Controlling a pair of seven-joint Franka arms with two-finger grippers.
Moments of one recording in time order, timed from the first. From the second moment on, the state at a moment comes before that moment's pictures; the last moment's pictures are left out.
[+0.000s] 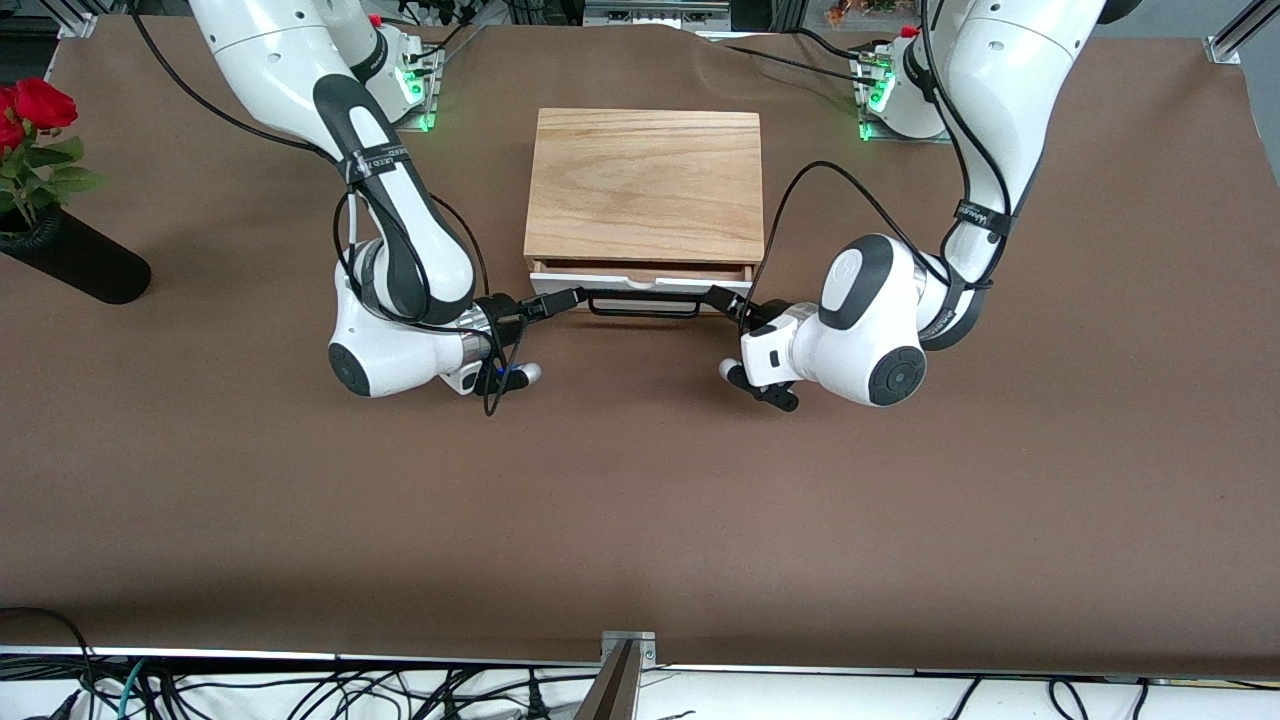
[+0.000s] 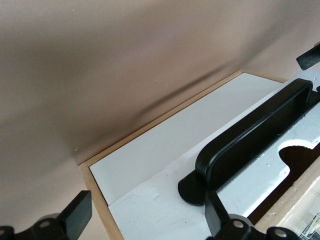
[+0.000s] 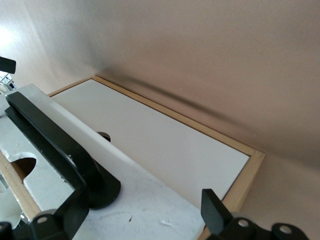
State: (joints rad) left arm -0.28 0.64 -0.17 -1.54 -0.54 1.77 0.17; right arm 0.43 0.63 -0.04 -1.66 0.87 1.78 -0.17
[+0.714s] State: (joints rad) left arm -0.28 0.62 -0.17 -1.58 -0.54 1.73 0.16; right arm 0.44 0.58 -0.04 -1.74 0.86 1.78 -0.18
